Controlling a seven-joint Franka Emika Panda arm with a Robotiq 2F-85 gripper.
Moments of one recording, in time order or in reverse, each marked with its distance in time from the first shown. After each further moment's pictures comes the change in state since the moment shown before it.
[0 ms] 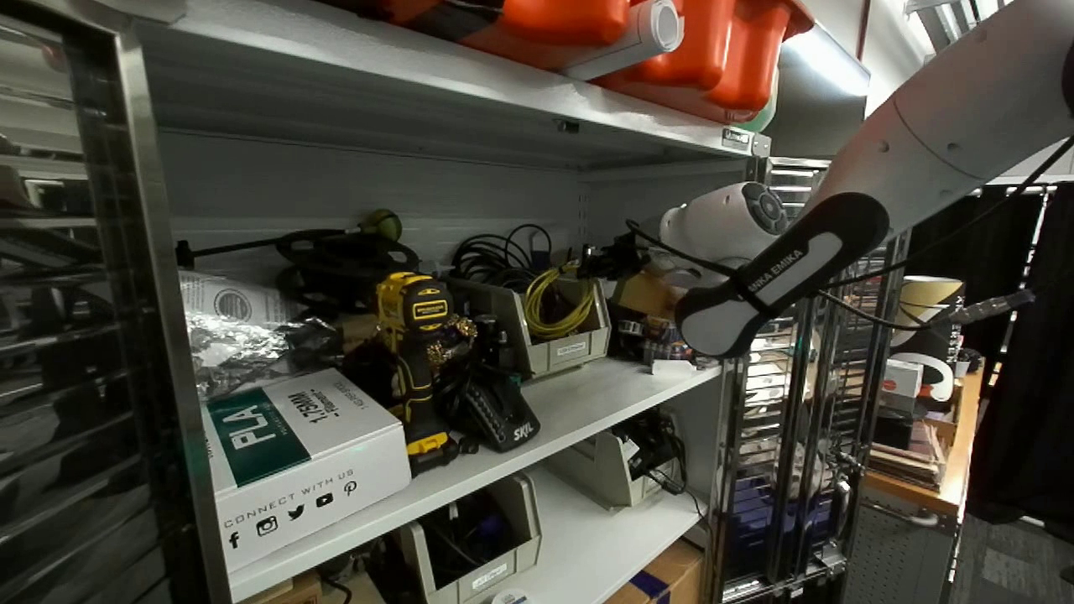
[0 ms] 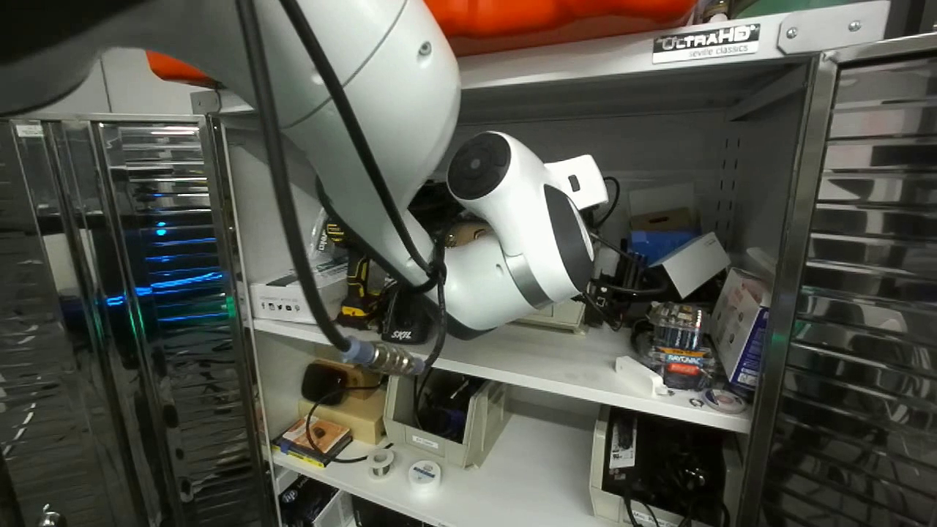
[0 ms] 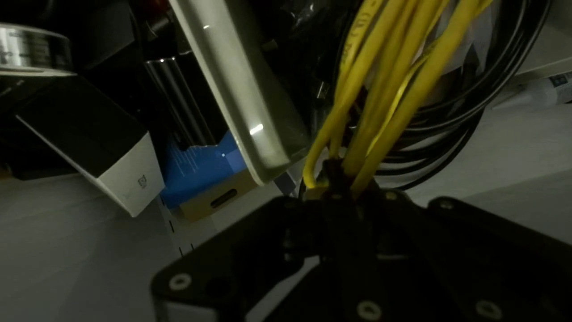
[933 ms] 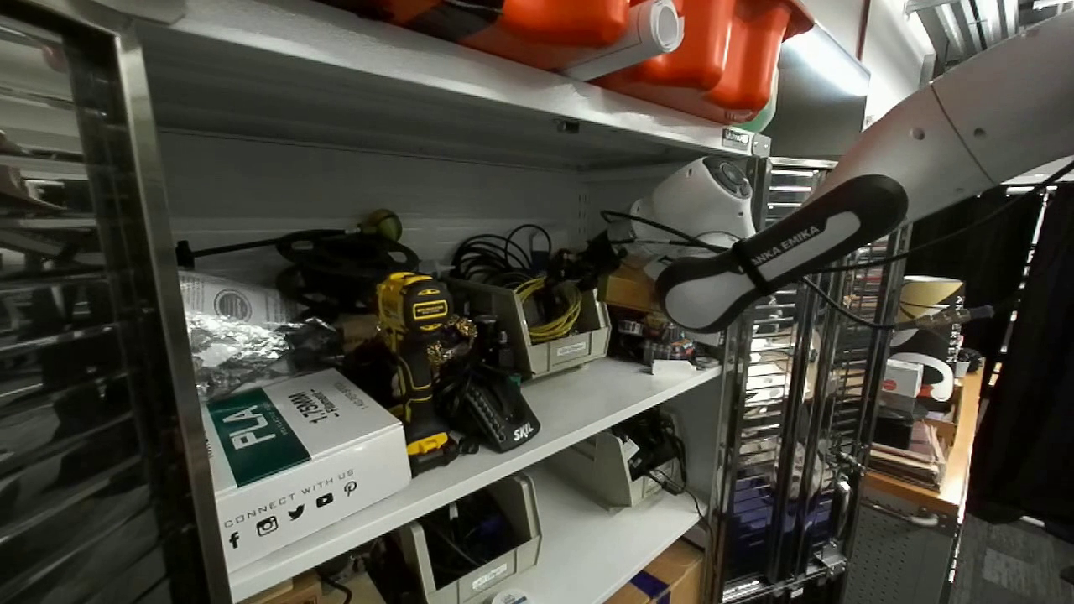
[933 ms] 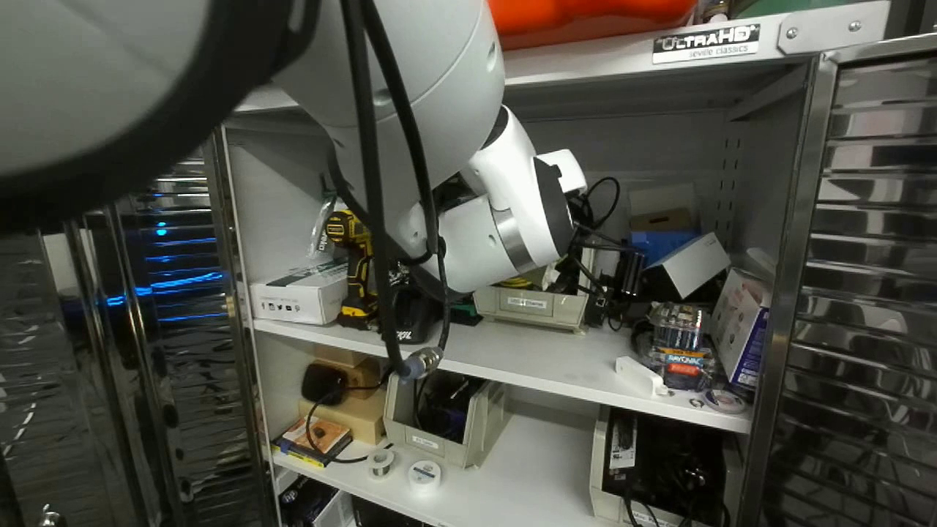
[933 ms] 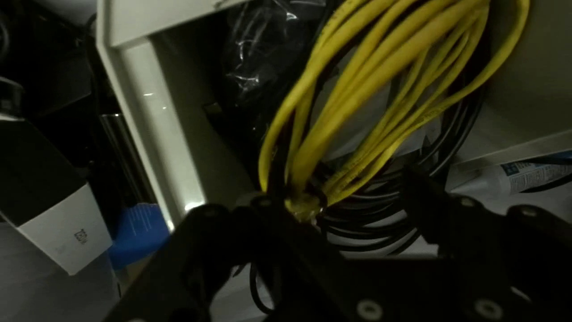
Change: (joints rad) arm -0.471 0.090 0.662 0.077 -0.201 -0.388 -0.119
